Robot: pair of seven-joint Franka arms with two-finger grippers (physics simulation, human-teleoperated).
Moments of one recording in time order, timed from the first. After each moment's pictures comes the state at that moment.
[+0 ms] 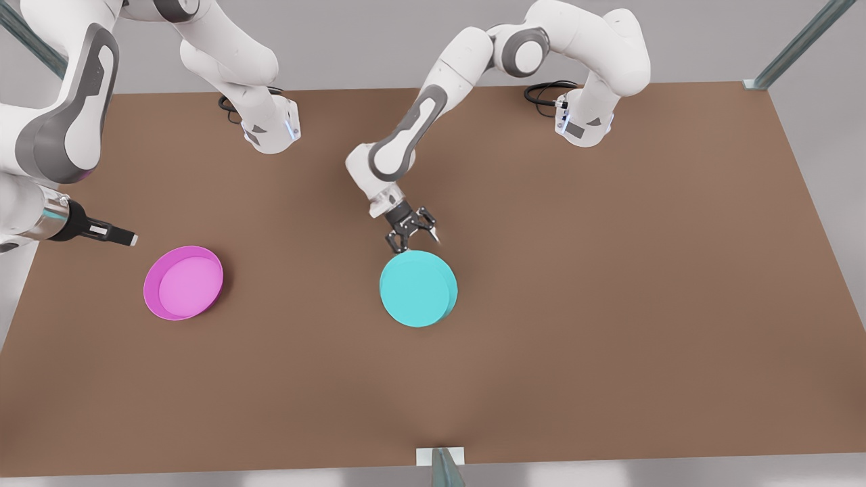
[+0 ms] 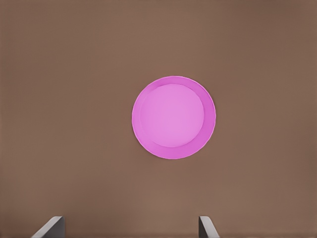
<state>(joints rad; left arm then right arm) -1.56 1.14 0.64 -1.21 0.33 1.88 -2.22 -0.26 0.15 0.09 -1.48 -0.04 1.44 0.11</state>
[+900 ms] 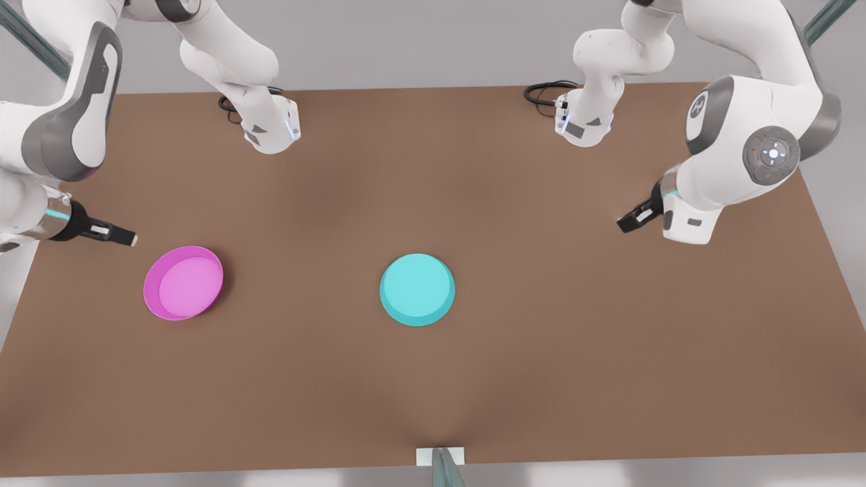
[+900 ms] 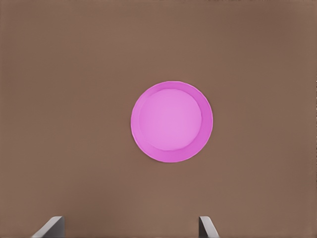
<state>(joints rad) -0.08 0.18 -0.11 -1.39 -0.03 1.34 -0.74 -0.25 0.16 0.12 -1.45 -0.08 1.44 0.11</state>
